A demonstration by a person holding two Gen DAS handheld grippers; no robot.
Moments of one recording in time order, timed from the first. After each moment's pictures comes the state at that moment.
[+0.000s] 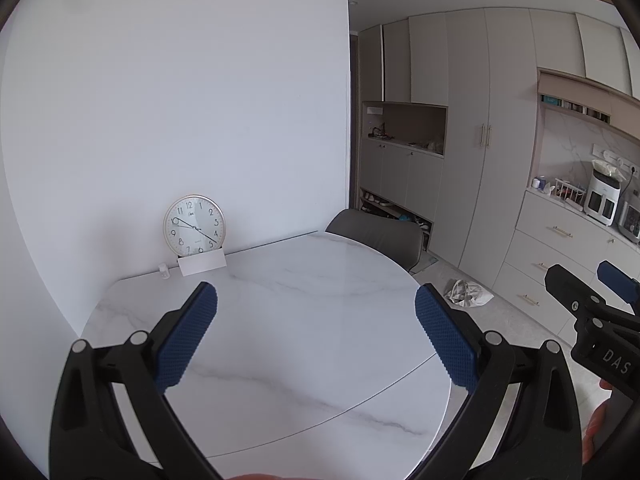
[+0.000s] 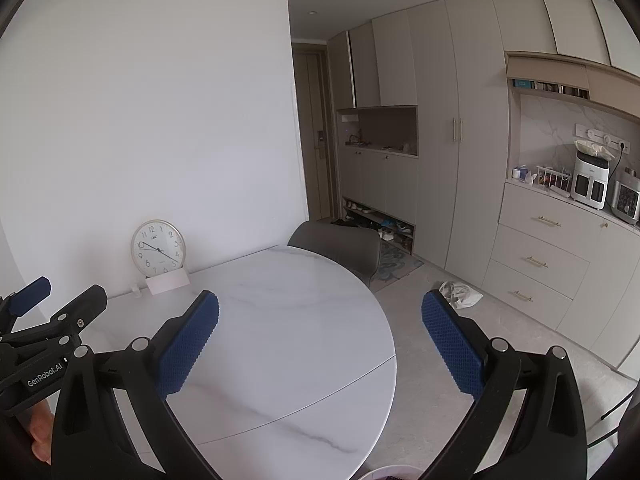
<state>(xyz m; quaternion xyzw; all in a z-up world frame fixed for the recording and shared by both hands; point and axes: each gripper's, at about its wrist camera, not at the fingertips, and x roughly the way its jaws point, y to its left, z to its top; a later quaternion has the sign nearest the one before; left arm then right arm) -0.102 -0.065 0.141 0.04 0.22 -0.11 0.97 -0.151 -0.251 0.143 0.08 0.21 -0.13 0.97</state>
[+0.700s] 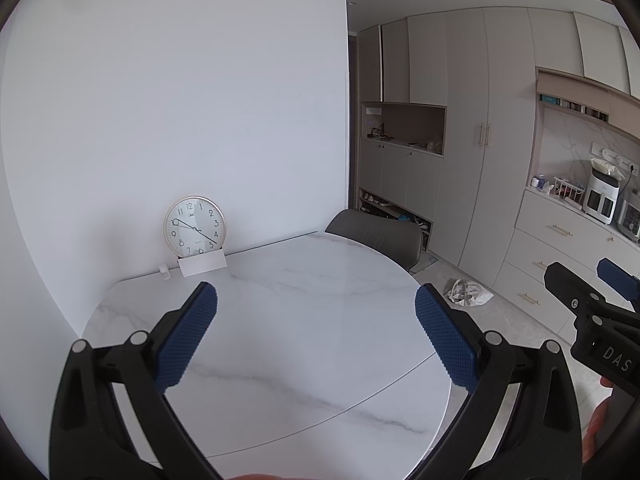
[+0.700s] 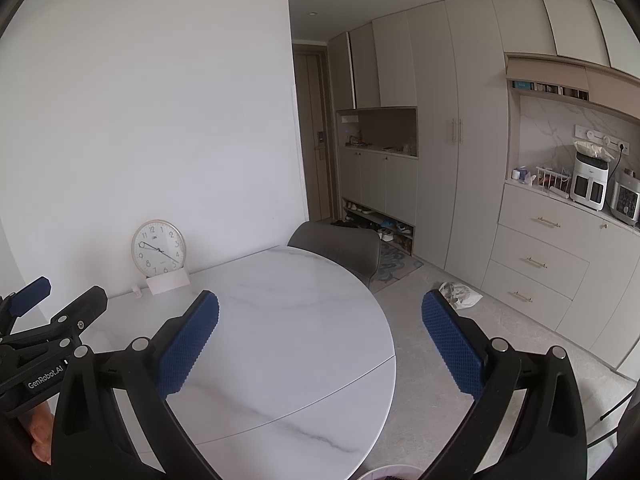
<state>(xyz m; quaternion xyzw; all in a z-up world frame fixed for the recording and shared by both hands) -0.104 -0.061 0.142 0.05 0.22 -0.11 0.97 -0.151 -0.251 0.145 0.08 0.21 -0.13 0.97</state>
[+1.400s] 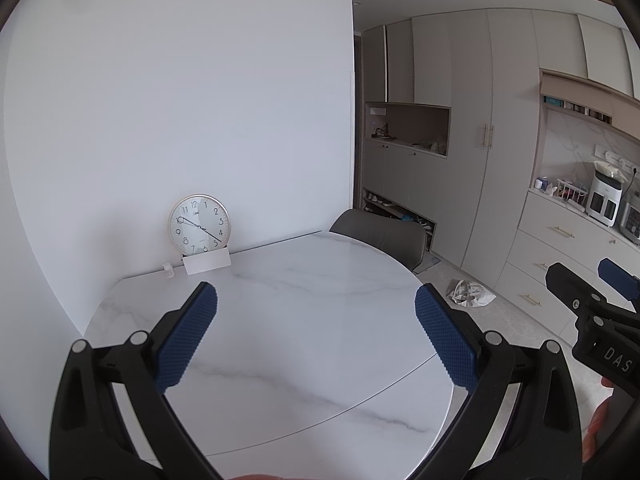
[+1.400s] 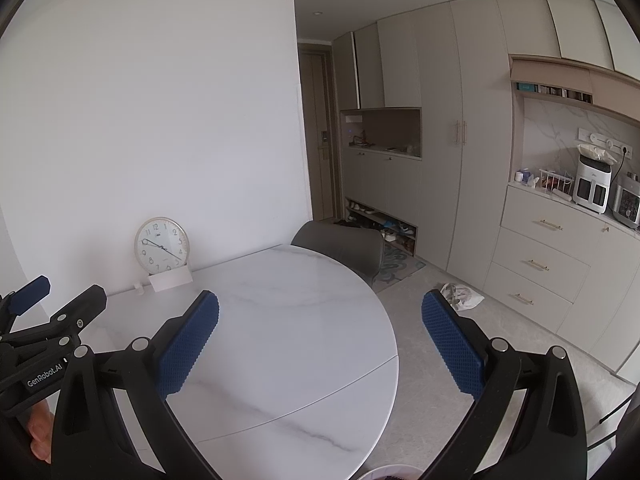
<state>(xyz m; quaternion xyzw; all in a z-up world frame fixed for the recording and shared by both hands) -0.106 -0.052 0.144 0.04 0.22 -0.10 0.97 -0.152 -0.250 0.146 0.07 0.21 -0.12 0.97</state>
